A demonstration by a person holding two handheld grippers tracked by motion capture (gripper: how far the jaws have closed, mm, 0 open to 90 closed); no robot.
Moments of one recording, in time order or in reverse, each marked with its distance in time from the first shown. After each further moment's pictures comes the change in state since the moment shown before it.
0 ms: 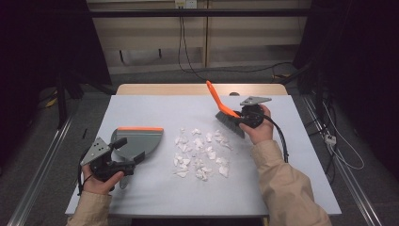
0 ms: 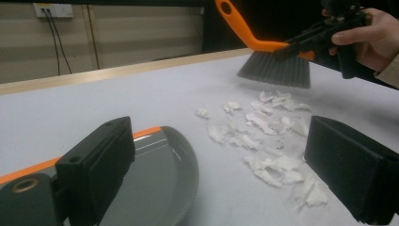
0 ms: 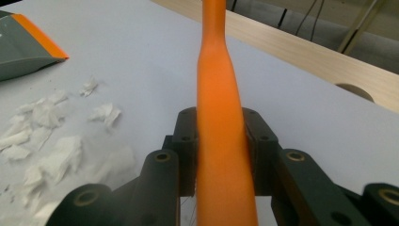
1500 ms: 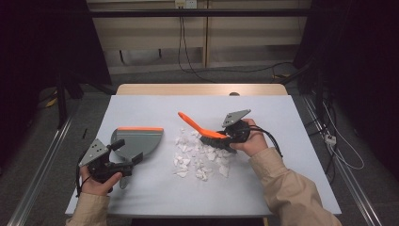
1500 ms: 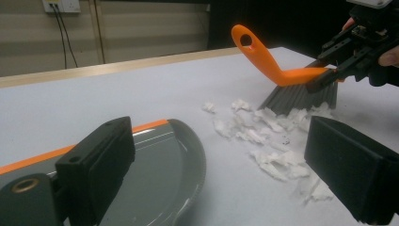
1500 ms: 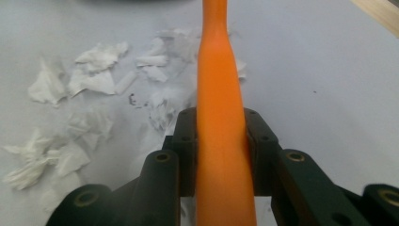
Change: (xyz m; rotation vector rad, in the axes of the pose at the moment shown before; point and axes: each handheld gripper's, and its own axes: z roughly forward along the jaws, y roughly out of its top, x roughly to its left) left arm 0.001 -0.004 -0.003 0.007 0.012 -0.009; right arm 0.067 -0.008 -0.011 0.155 0.284 -0.307
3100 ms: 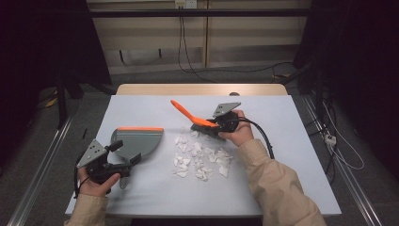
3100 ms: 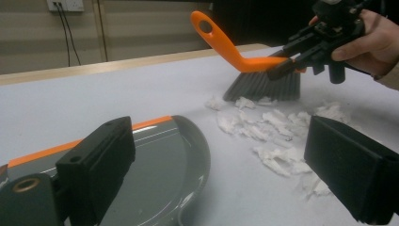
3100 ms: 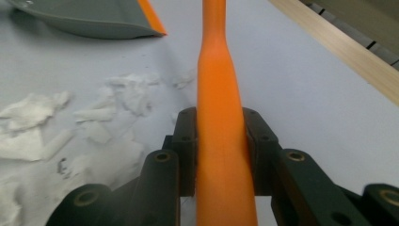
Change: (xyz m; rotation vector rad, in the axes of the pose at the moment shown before) left arm 0.002 -0.002 -0.004 0.005 0.012 -0.001; right arm -0.028 0.017 0.039 -0.113 -0.050 -0.009
